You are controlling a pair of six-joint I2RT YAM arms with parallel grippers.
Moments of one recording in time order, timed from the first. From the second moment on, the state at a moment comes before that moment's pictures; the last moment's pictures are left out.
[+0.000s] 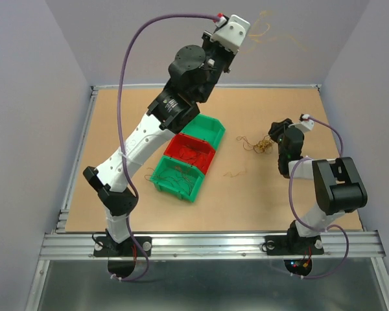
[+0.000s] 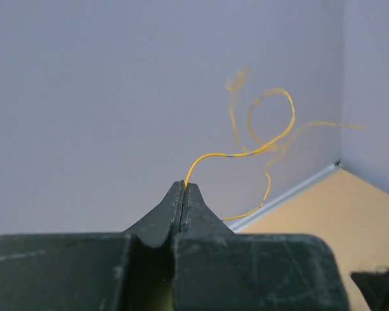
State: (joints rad) left arm -0.90 1.81 2.28 -0.20 -0.36 0.38; right arm 0.13 1.61 0.60 0.90 0.29 0.58
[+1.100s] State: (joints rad) left arm -0.66 1.82 1.49 0.19 -0.16 0.39; right arm 0.06 1.37 0.43 0.94 0.09 0.57
